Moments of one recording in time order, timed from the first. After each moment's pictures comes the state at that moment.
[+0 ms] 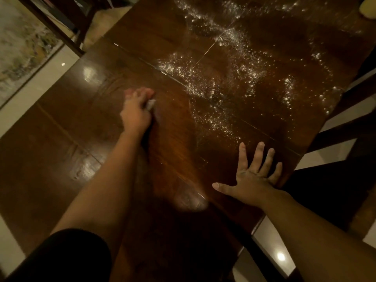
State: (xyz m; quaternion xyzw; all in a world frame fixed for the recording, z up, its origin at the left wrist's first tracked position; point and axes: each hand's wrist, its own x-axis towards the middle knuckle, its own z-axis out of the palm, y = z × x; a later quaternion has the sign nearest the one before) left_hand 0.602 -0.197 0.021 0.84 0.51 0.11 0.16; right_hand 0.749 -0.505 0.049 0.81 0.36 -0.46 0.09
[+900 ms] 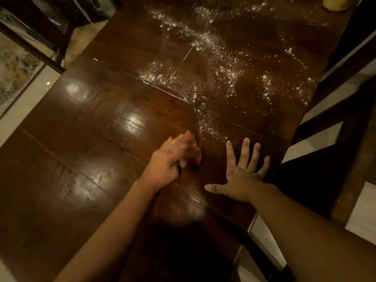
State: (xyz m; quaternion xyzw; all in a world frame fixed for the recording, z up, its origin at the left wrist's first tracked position) left_hand 0.599 -0.324 0.018 0.94 0.16 0.03 0.30; right_hand 0.752 -0.505 0.047 0.81 0.36 -0.47 0.07
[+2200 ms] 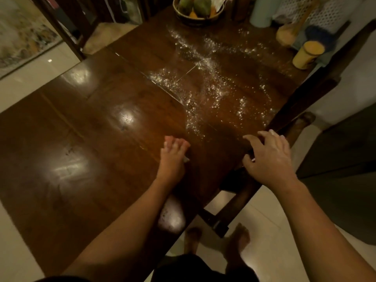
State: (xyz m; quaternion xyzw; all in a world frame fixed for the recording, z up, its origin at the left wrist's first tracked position) left_hand 0.619 -0.442 0.025 0.91 0.38 0.01 0.18; right_hand 0.828 -0.612 0.154 0.88 0.46 -0.13 -0.03
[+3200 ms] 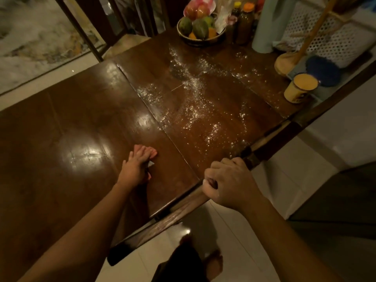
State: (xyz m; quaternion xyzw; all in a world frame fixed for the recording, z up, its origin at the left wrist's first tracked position) left_hand 0.679 -0.446 0.033 0.77 0.59 -0.05 0.24; right_hand 0.964 -0.614 0.153 0.67 0.72 -0.17 -0.06
